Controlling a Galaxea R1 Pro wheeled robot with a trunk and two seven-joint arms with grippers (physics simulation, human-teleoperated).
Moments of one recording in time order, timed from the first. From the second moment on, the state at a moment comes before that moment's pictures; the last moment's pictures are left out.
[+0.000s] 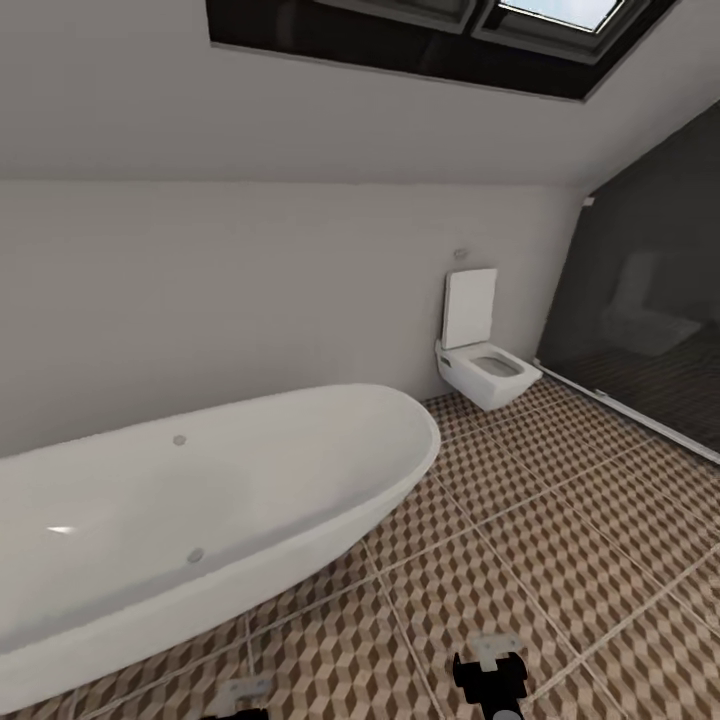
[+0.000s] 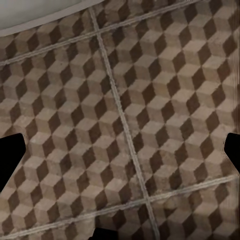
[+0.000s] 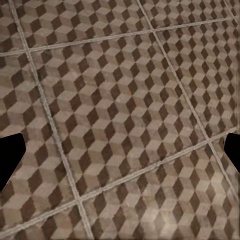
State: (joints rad) left arm -0.47 -0.04 -1.12 -0.08 1.18 -0.15 0.24; right arm -0.50 0.05 0.53 -0.06 -0.30 -0.32 -0.33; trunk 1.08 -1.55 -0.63
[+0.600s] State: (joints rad) left arm -0.47 -0.04 -1.12 -0.08 1.18 -0.15 0.24; right arm -0.50 0.04 0.53 -0.06 -0.30 -0.32 -0.33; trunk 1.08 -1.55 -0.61
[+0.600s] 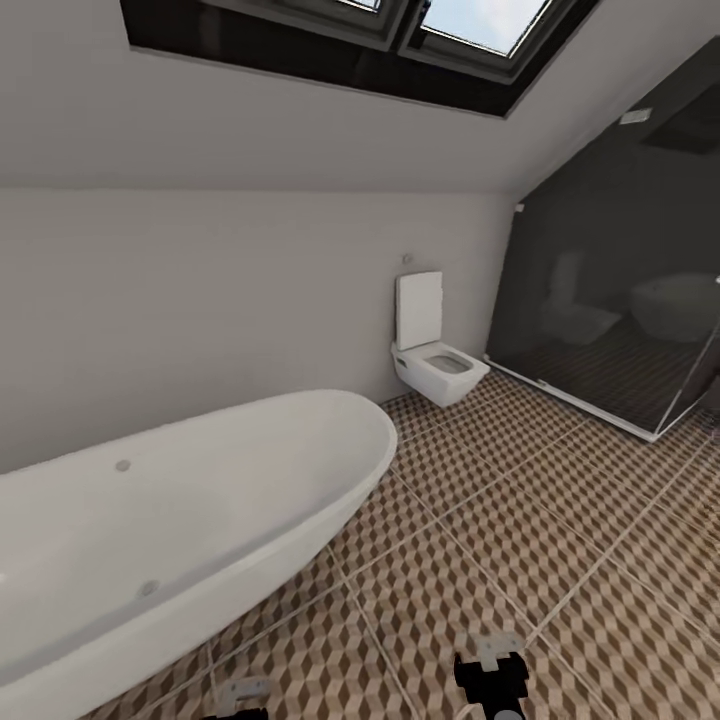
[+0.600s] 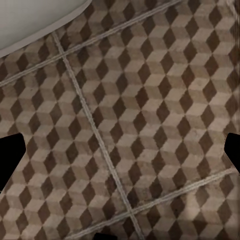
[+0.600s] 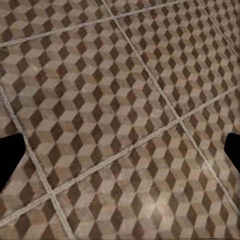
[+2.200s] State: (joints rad) left arm -0.47 -0.04 -1.12 -0.08 1.18 -0.15 0.24; right arm -0.50 0.04 0.53 -0.06 -0.30 -0.32 -0.33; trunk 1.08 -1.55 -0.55
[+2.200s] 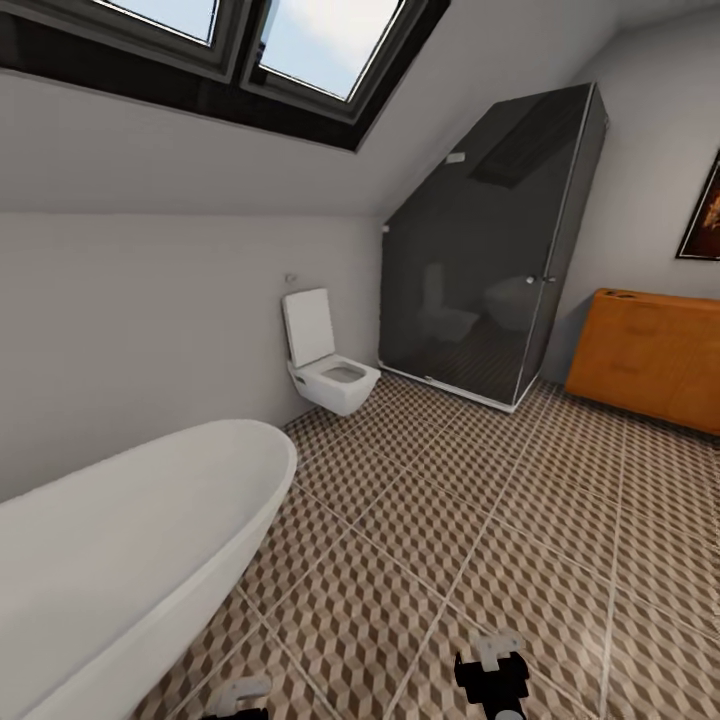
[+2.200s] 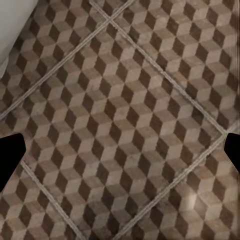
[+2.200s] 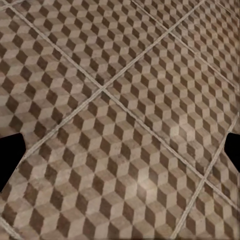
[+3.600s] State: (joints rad) left arm -0.47 -0.04 -1.12 -0.08 1.18 -0.15 0.23; right arm -0.50 0.05 0.53 -0.07 -0.30 -0.32 -0.33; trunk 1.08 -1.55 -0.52
